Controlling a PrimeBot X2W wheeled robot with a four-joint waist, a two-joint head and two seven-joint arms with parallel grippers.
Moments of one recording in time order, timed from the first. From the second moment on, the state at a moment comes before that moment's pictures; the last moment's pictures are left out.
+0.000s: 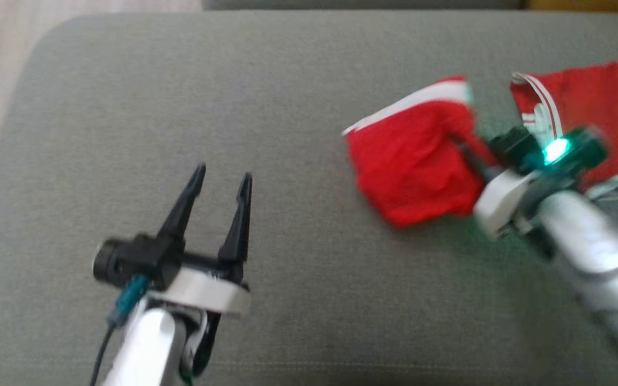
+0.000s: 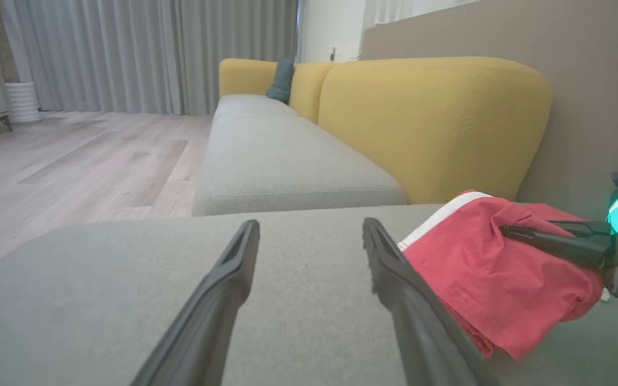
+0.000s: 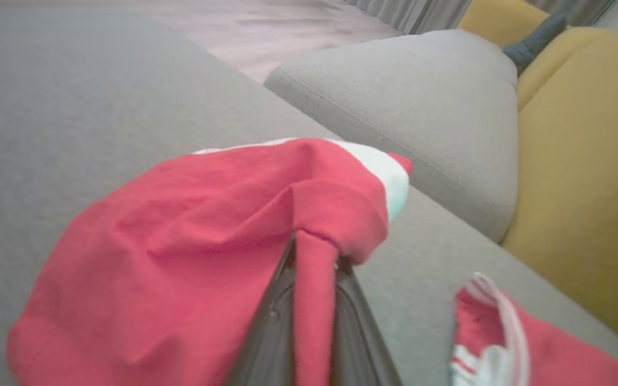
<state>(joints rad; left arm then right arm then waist) -0.12 0.05 -0.31 0.06 -0.14 0.00 -0.25 -0.72 -0.34 0.73 0.82 0.24 0.13 -0.18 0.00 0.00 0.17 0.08</state>
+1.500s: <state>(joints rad) -0.39 0.04 -0.24 0.10 -0.14 -0.07 -0.26 -1.07 -0.86 0.79 0.63 0.34 0.13 0.19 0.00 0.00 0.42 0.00</state>
